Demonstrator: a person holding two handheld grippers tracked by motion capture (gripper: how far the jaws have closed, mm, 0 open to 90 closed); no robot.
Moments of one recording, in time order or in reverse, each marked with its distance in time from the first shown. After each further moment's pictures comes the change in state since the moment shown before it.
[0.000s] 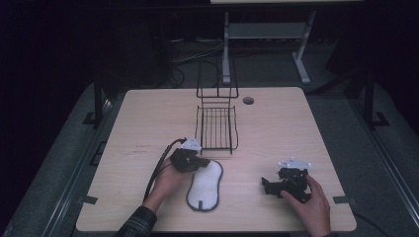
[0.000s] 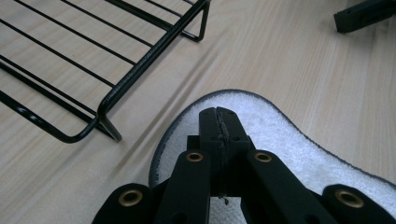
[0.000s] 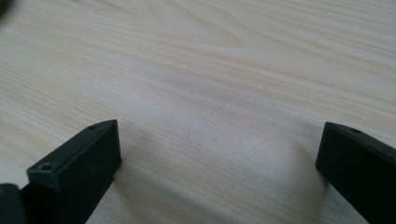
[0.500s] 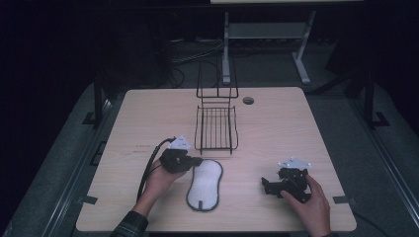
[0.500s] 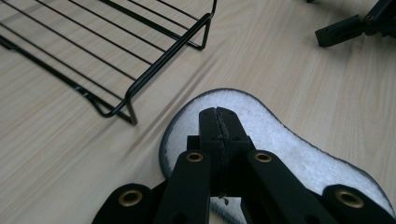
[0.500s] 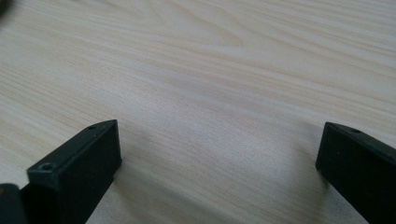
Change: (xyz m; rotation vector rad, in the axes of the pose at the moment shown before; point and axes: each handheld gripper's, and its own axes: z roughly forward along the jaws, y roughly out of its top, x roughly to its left) left arm -0.002 -0.003 -0.028 -0.059 0.006 -0.024; right arm 0.000 0.000 0.000 0.000 0.000 0.000
